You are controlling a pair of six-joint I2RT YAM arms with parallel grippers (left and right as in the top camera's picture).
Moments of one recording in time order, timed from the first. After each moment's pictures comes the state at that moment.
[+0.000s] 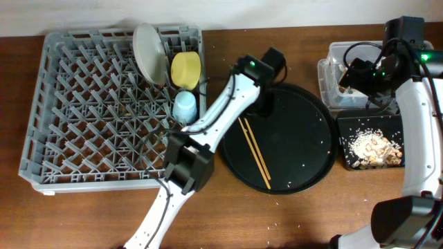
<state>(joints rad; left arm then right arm) -0.69 2.64 2.58 -1.40 0.09 -0.55 -0.16 1.71 1.78 -1.27 0.08 0.44</state>
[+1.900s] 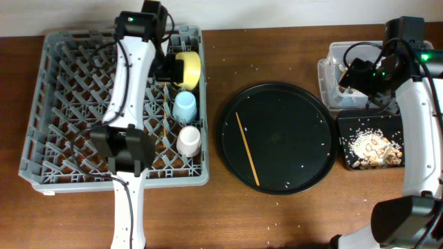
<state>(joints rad) -0.18 2.51 2.72 -1.65 -0.06 -0.15 -0.16 1.71 1.78 -1.27 0.08 0.44</state>
